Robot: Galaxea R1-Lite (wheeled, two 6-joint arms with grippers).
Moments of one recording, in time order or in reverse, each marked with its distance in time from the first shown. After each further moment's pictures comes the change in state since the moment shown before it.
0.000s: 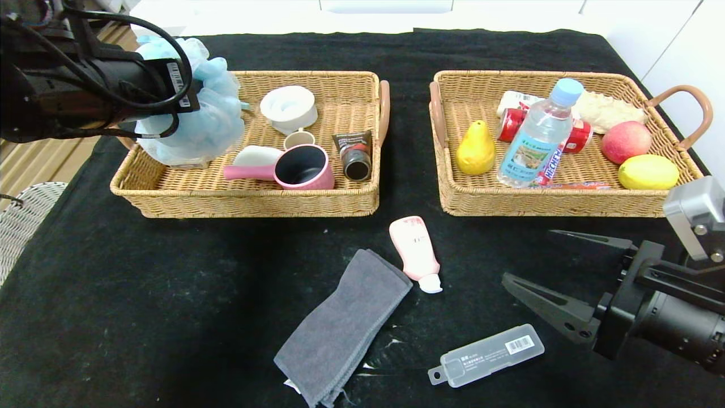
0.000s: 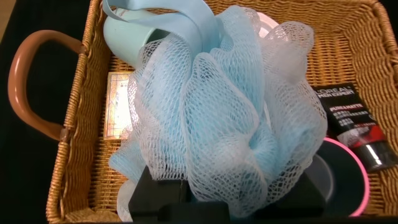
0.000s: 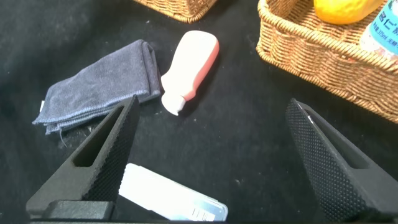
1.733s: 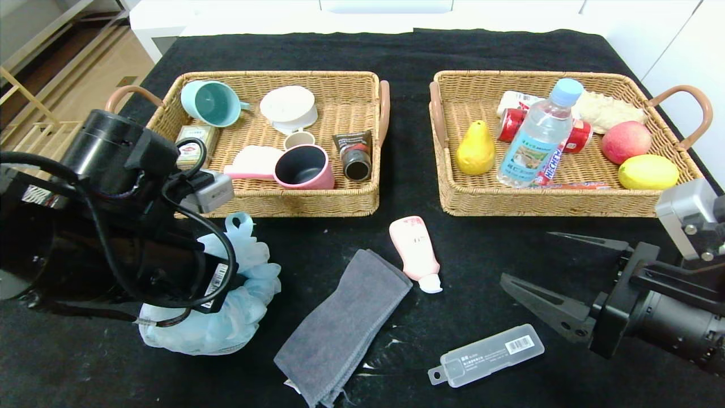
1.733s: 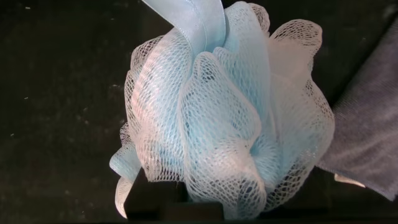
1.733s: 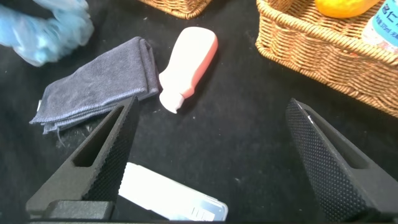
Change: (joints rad) left arm -0.236 -0.147 0.343 0.563 -0.004 0.048; right arm -0.002 0.013 0.001 0.000 0.000 0.008
